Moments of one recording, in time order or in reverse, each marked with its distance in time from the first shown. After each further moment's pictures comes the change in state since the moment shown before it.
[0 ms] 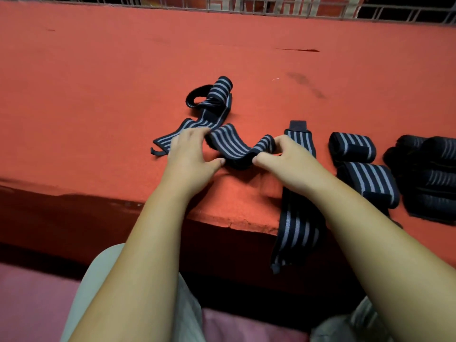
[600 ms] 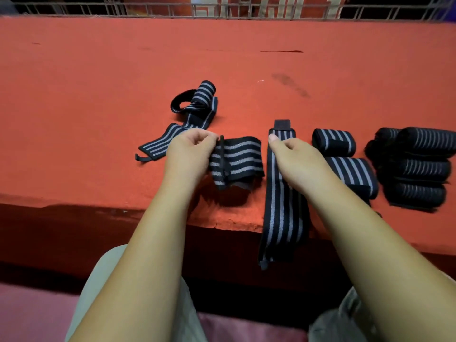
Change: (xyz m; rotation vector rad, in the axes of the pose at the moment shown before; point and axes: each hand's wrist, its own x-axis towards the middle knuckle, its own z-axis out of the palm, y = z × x) left_hand -0.005 0.065 0.001 -0.729 0.040 -0.301; right_hand -0.023 0.008 -0.023 0.019 0.170 0.157
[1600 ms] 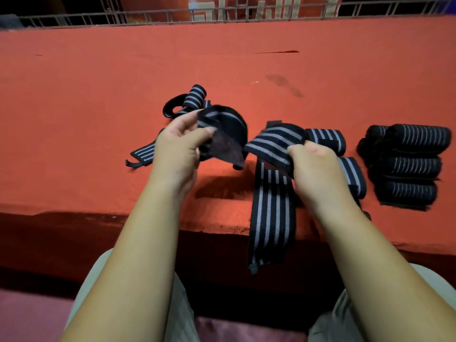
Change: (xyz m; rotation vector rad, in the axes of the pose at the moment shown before) left_hand -0.002 0.019 0.017 -0.455 -0.098 0.060; right_hand -0.026 0.028 -0.022 0.503 0.165 -0.004
